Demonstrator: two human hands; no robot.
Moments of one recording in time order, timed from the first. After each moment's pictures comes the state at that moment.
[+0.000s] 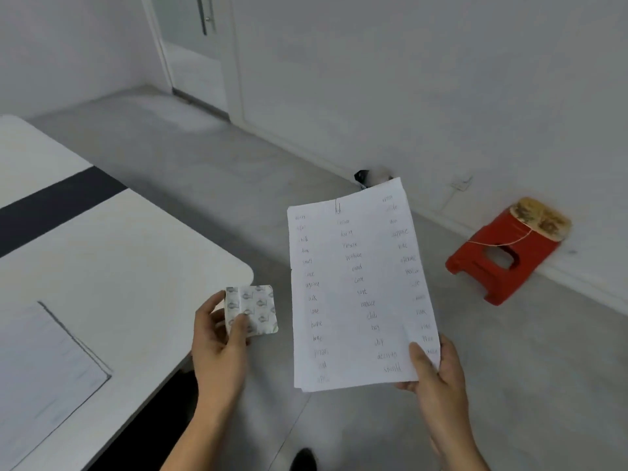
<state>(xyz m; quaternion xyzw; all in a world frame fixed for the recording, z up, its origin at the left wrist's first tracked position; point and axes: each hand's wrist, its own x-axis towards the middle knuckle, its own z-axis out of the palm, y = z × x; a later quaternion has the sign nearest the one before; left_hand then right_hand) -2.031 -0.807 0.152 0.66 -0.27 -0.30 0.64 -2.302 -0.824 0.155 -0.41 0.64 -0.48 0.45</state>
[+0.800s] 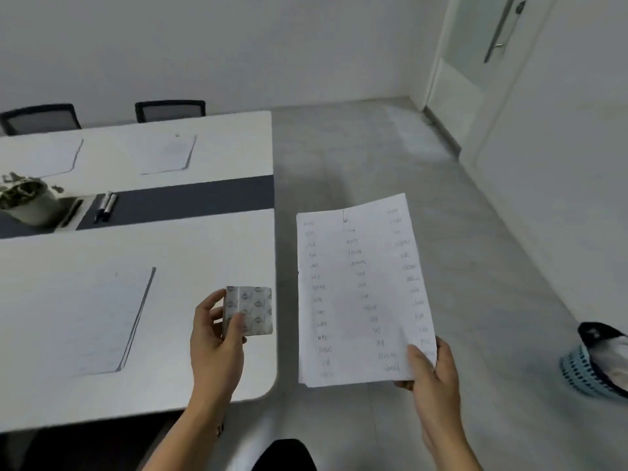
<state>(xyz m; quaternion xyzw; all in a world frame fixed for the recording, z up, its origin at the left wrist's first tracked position) -1.976 -1.111 0.175 0.78 0.01 0.00 0.62 -2.140 -1.342 0.126 -0.59 0.42 -0.21 0.65</state>
